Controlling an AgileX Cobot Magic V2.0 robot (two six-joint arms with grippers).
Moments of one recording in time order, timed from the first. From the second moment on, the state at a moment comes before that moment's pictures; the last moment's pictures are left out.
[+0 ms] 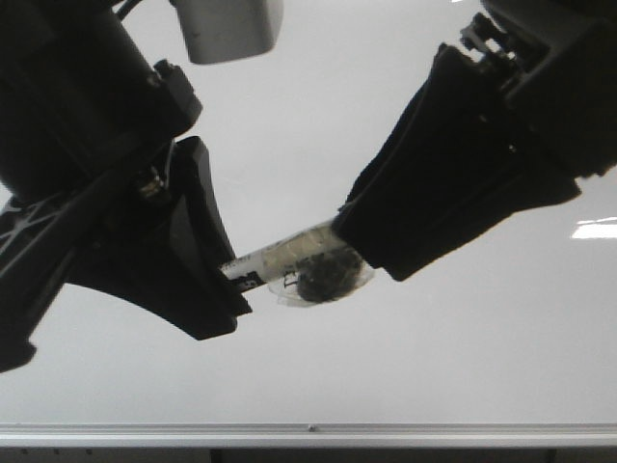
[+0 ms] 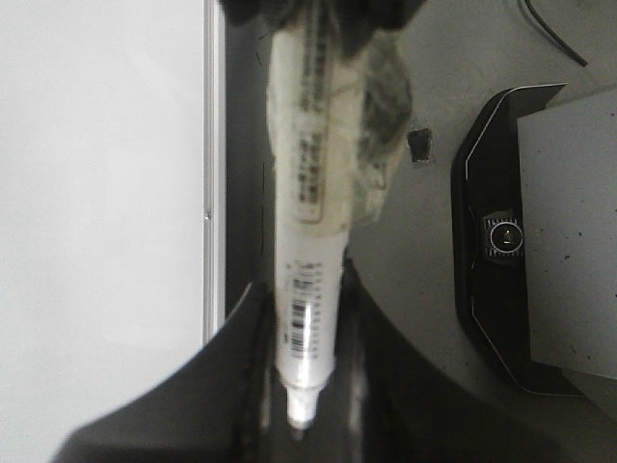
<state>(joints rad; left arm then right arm) -0.84 1.38 -0.90 -0.30 0.68 0.99 0.65 1.18 -0.76 0.70 0.63 -0.90</state>
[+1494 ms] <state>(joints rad) -0.84 1.38 -0.90 -0.39 0.58 0.97 0.12 1.12 -0.89 0.73 0.51 -0.79</state>
